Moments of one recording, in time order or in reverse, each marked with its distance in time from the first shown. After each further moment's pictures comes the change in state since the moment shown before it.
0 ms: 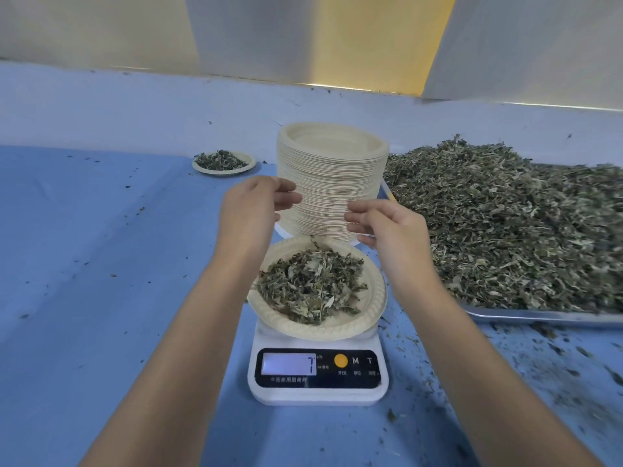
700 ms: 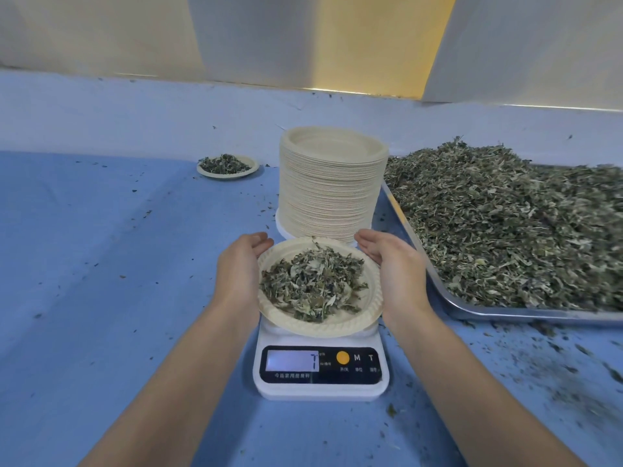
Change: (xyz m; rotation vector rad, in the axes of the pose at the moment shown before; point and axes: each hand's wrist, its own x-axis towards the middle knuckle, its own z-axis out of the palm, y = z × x) left_hand -0.021 -0.045 -0.014 -0.184 0.102 -0.375; right_hand -0.016 0.028 0.003 0.199 0.113 0.215
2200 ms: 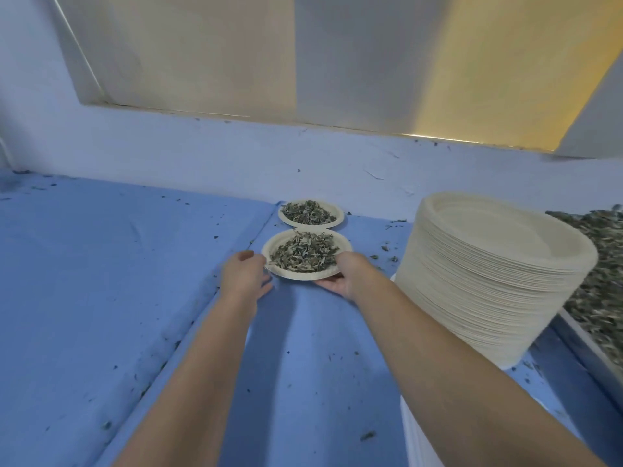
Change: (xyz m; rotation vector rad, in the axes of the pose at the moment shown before) left_hand 0.208 0.058 -0.097 -0.009 0.216 -0.002; right_hand 0.149 0.041 0.261 -0.011 -0.198 0.499
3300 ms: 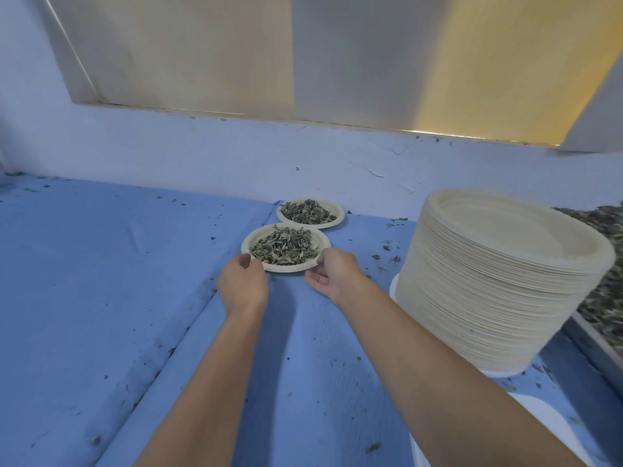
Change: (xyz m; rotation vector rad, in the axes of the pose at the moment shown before) left_hand 0.018 -0.024 0.006 0.325 0.235 0.283; right_hand 0.002 0.009 0.014 -0.008 -0.053 -0.025
